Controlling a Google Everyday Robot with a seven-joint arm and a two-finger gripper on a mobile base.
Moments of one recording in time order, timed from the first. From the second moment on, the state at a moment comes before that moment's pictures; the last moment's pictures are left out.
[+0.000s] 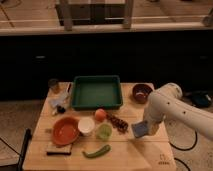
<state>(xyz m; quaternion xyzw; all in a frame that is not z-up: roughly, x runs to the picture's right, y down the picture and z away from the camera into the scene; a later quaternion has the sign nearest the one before) 0.225 0.185 0.734 -0.31 -0.05 -0.09 0.95</state>
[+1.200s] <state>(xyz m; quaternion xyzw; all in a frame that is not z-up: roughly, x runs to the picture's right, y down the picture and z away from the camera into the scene) 0.184 0.125 0.748 -0.29 -0.03 -0.14 0.94</state>
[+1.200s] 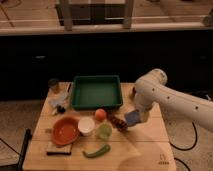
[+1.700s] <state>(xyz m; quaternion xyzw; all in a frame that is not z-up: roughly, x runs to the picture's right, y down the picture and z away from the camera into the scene) 0.170 0.101 0.755 -0.29 -0.03 -0.15 0.95</state>
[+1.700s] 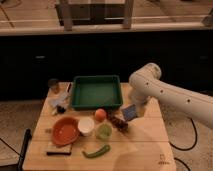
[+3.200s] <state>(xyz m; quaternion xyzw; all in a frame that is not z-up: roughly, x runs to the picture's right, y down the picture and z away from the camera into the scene) 0.087 0.032 0.787 -0.25 -0.06 -0.22 0.94</state>
